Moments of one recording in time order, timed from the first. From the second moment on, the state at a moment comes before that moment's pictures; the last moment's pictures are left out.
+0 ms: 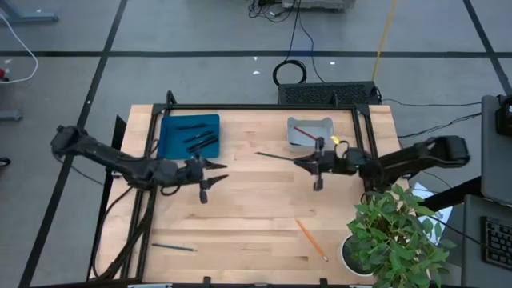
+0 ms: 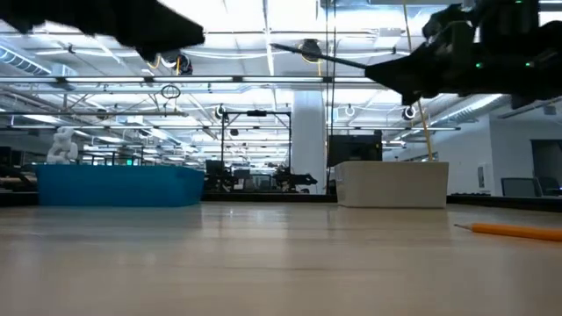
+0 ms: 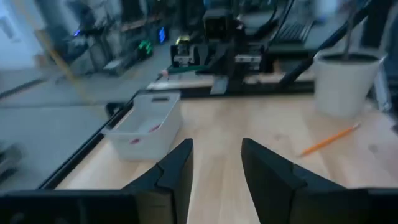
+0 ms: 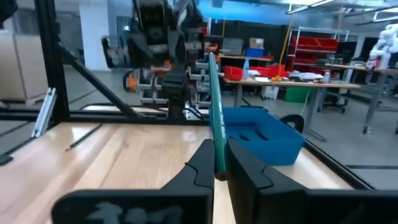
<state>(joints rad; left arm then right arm) -0.29 0.97 0.45 0.38 -0.46 0.06 -0.06 1.18 0.15 1.10 0.01 -0.05</state>
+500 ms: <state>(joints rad) -0.13 0.87 0.31 0.55 -0.21 0.02 -0.06 1.04 0.08 0.97 0.03 -0.01</state>
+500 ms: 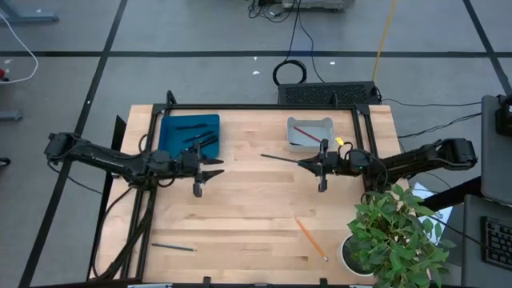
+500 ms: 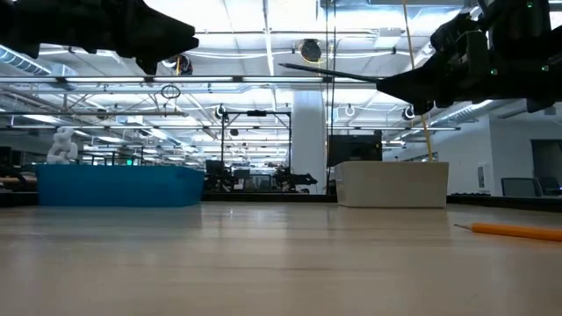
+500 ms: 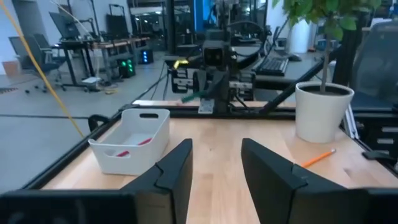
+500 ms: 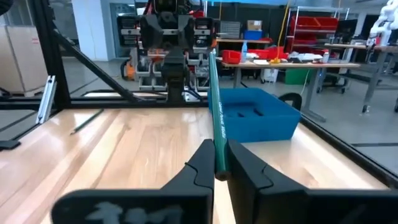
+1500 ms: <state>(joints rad) -0.14 0.87 0.31 0.54 -0.22 0.01 -0.22 0.72 0.32 -0.21 0.49 0.18</state>
